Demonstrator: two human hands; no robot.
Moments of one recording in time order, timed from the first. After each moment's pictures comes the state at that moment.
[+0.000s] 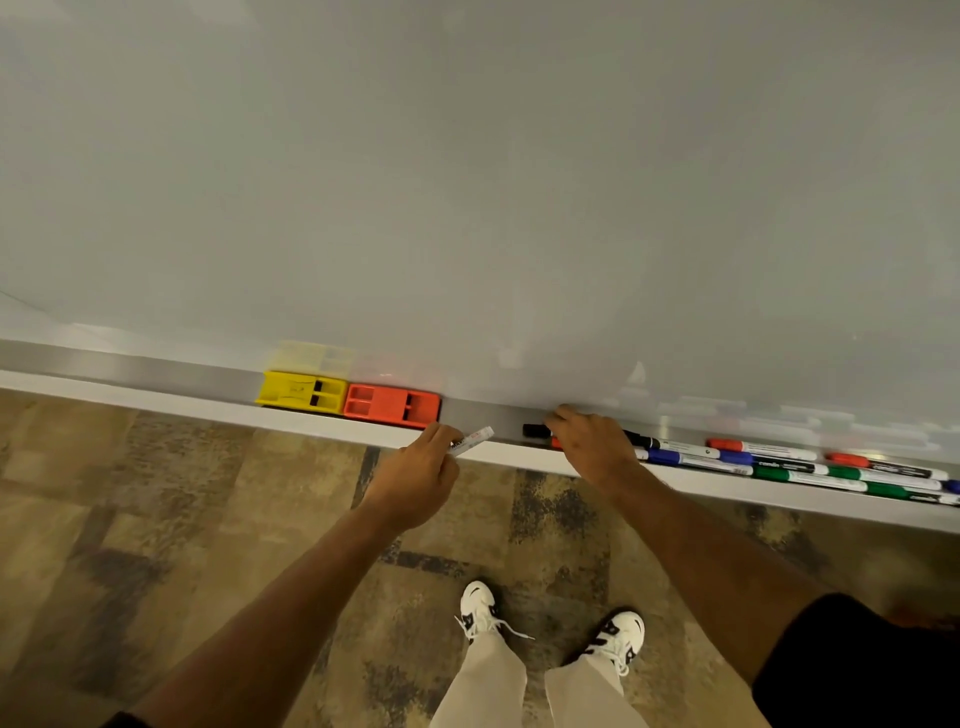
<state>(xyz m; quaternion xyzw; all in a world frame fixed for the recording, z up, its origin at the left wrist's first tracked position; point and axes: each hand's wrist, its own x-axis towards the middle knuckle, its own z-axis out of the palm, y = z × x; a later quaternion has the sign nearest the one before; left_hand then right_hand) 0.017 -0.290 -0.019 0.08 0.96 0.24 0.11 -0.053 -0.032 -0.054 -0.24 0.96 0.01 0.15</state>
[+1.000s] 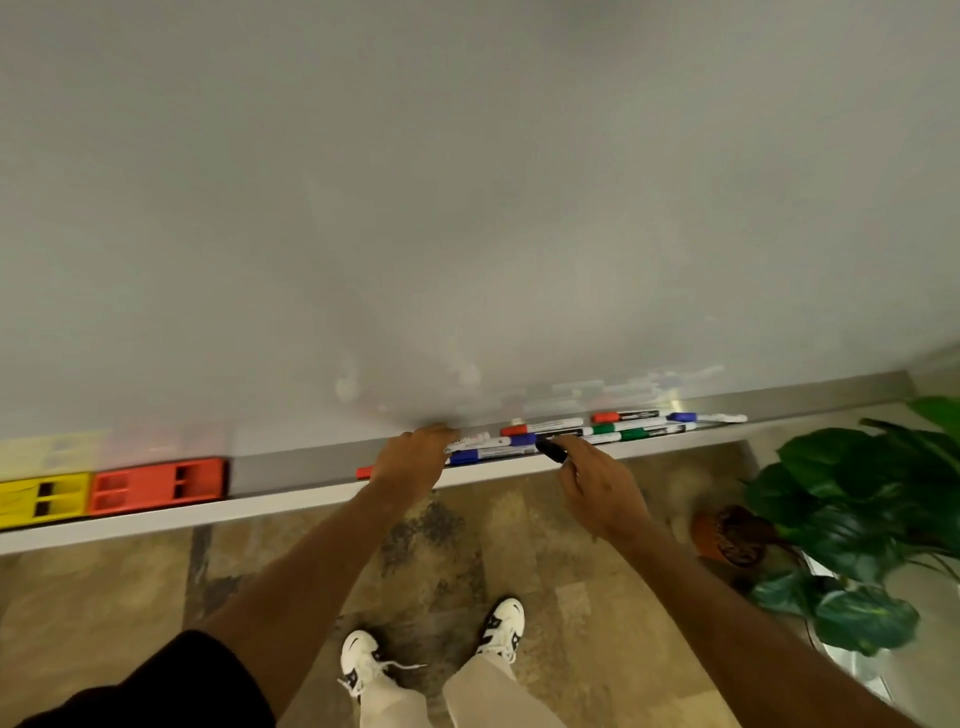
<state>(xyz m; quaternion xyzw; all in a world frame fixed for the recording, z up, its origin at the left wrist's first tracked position) -0.056 -0.052 -0.058 0.25 0.94 0.14 0.16 0.054 0.191 0.004 0.07 0.97 -0.22 0.05</state>
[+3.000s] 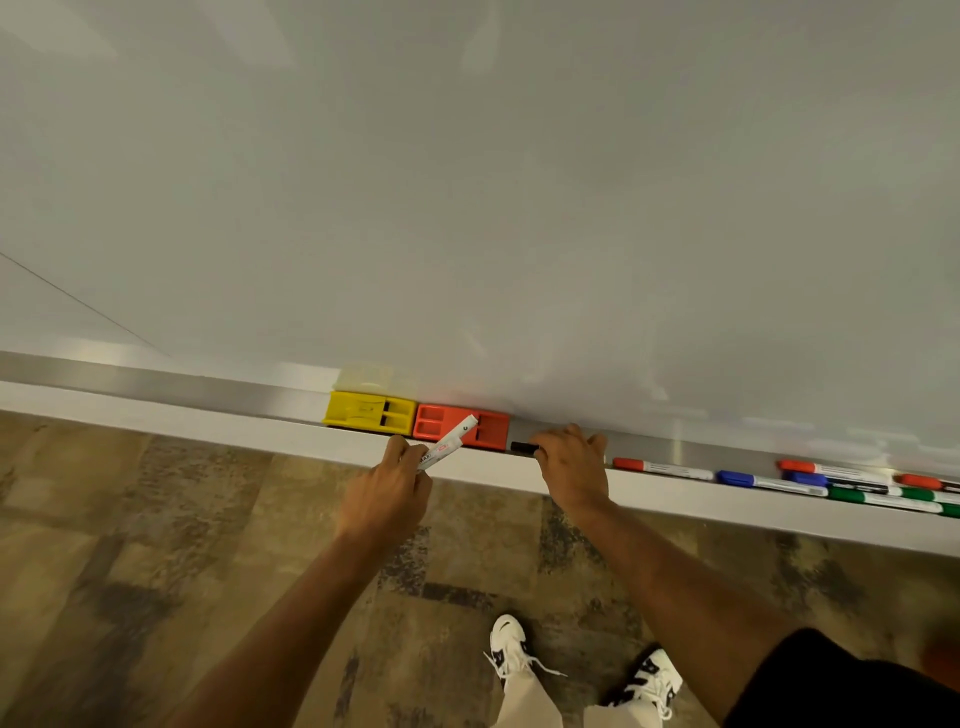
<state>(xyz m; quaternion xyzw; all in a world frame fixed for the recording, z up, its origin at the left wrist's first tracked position) 0.034 -0.419 0.000 -0.01 0.99 0.12 0.07 -0.031 -0.177 -0.057 -0.07 0.98 -0.14 0.08</state>
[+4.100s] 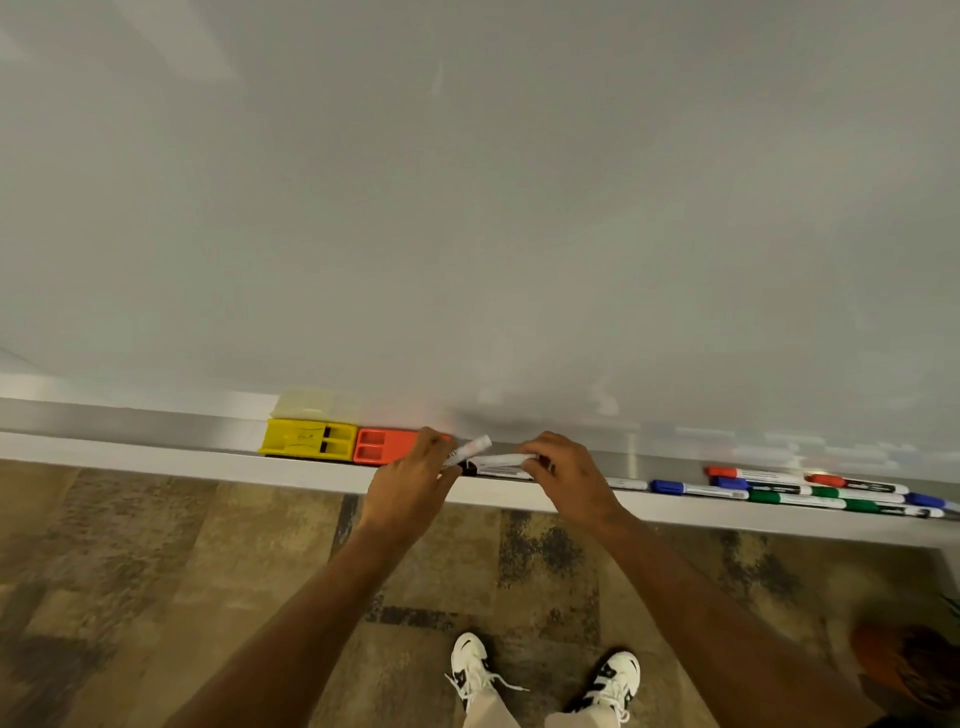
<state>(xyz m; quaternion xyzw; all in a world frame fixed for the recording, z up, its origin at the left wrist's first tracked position) -0.011 -0.331 0.005 0.11 0.97 0.20 0.01 -0.033 -0.093 -0.018 -0.13 0.90 -0.42 0.07</state>
